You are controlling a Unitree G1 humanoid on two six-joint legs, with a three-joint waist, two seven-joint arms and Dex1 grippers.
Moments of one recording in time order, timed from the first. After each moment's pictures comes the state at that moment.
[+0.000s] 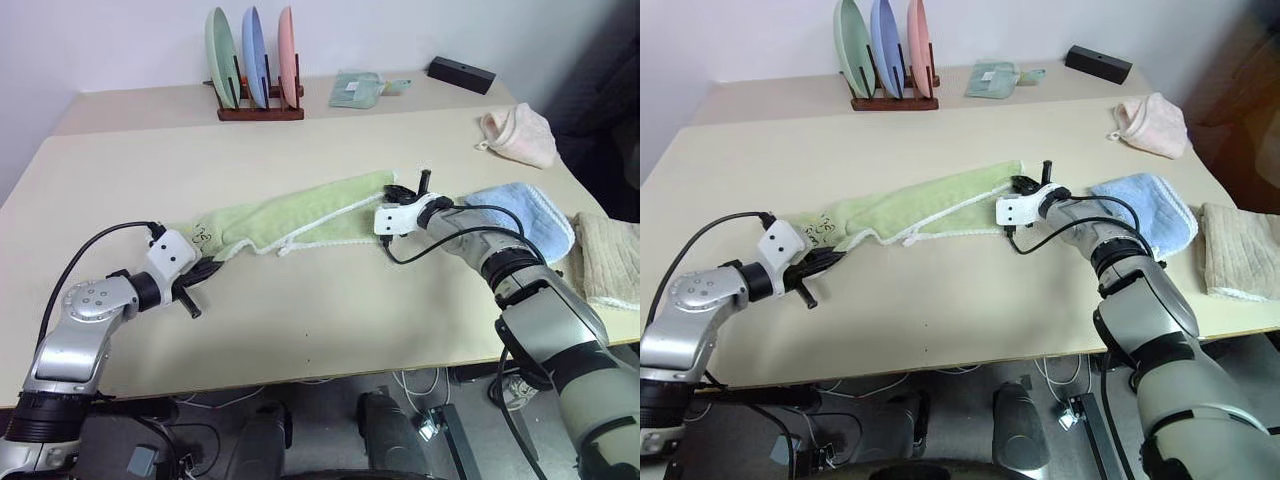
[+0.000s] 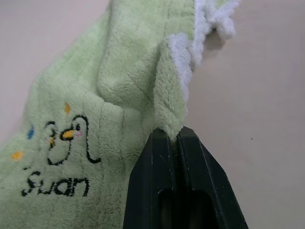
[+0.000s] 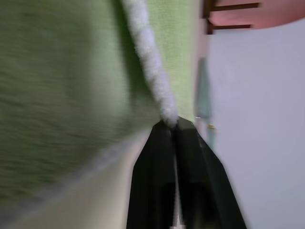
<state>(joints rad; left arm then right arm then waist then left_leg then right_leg) -0.12 0.74 0.10 -0.12 -0.21 0.30 -0.81 -1.08 -0.49 0.57 1.22 -0.77 -0.49 -0.08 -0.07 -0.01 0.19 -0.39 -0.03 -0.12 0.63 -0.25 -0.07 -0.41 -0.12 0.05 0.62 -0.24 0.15</state>
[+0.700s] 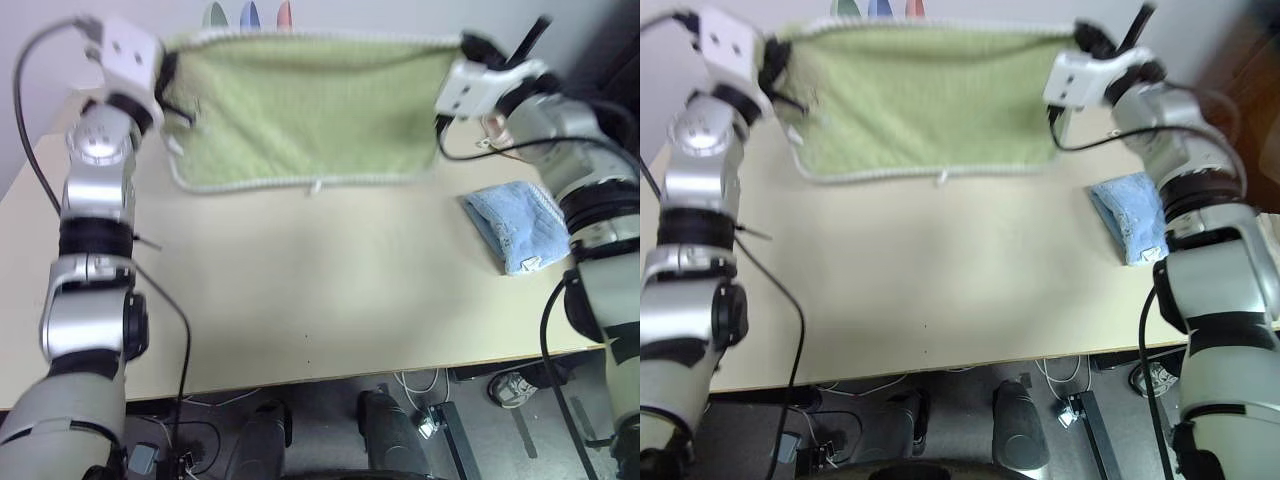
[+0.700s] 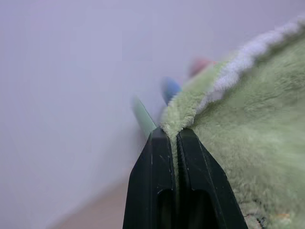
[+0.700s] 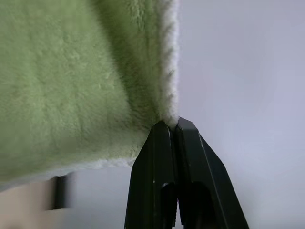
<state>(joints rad) -1.19 0.59 0.13 0.80 -0.04 -0.15 -0.35 -1.32 -0.76 0.35 0.96 -0.67 -0.43 -0.05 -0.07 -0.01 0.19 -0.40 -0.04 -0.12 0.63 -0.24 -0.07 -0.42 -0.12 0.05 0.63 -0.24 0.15</state>
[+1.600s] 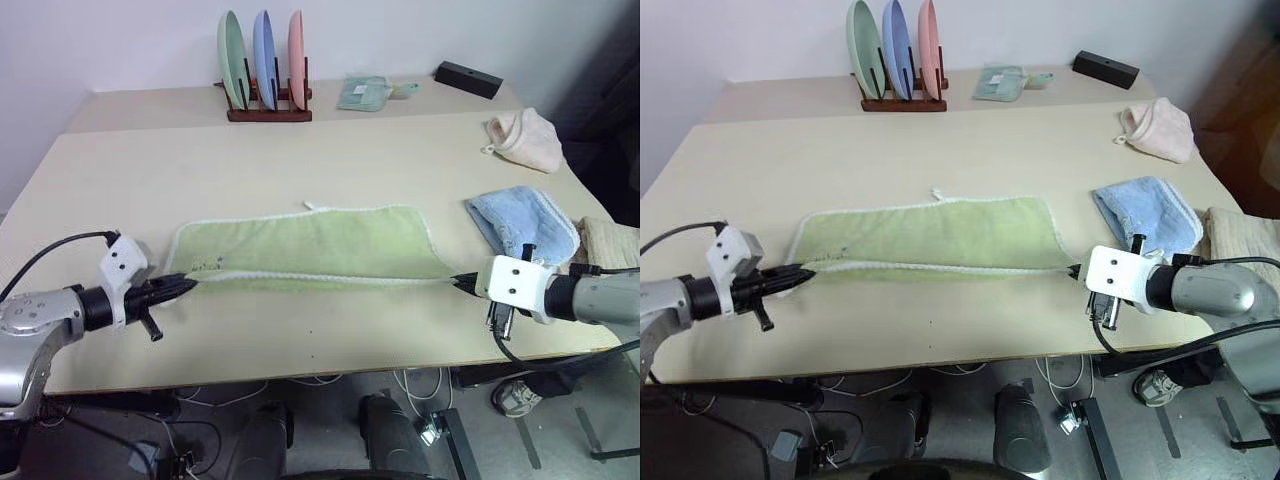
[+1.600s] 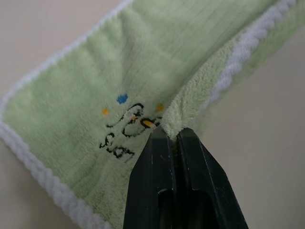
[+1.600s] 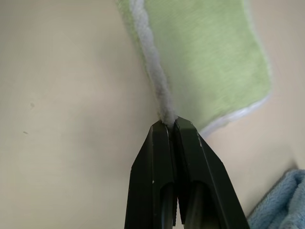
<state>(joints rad) 0.04 0.90 0.28 -0.20 -0.43 0.44 -0.97 0.00 -1.08 -0.14 -0.44 0.13 0.28 0.95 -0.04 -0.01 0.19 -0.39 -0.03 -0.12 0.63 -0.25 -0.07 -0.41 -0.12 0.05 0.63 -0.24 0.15</state>
